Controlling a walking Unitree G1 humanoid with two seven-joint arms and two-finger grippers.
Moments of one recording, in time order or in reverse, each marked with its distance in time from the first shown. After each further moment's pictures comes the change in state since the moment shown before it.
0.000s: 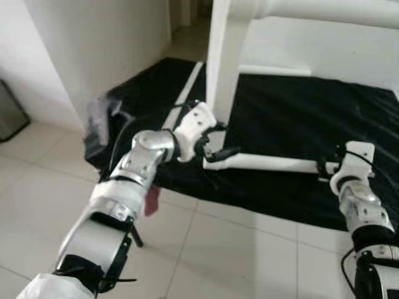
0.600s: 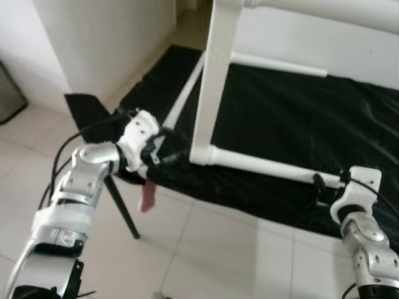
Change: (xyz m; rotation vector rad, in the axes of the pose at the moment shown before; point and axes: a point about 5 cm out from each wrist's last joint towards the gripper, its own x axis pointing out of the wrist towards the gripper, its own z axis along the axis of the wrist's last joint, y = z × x) left arm -0.082 0.007 -0.023 -0.013 0.061 0.126; right arm -0.070 0.007 -0.015 0.031 -0.081 0.131
